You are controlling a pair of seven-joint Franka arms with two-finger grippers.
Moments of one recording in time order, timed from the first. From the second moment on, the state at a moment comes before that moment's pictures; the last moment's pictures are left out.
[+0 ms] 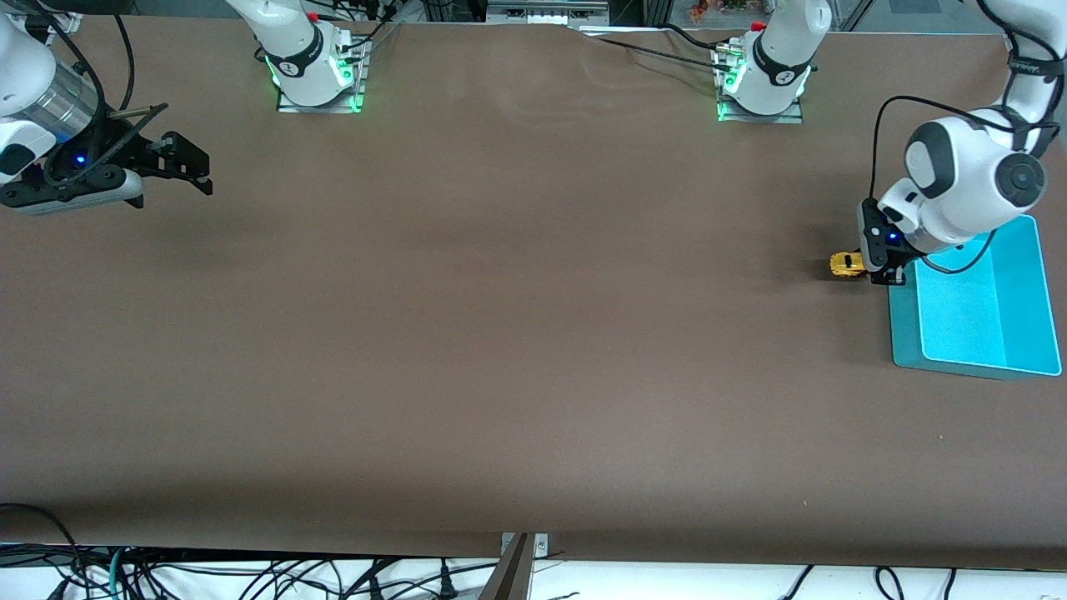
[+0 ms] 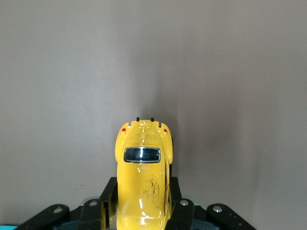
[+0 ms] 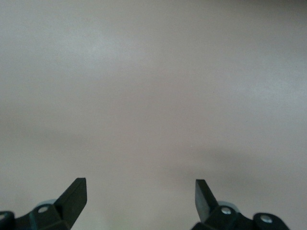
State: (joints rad) left arm 0.09 0.15 0.13 -2.32 -0.03 2.38 1.81; right arm -0.13 -0.11 0.21 -1.83 0.05 1.72 -0.15
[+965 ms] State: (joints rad) left arm 0.22 0.35 0.17 -1.86 -0.01 2.12 1.95; right arm -0.13 -0.11 0.21 -1.83 0.05 1.72 -0.15
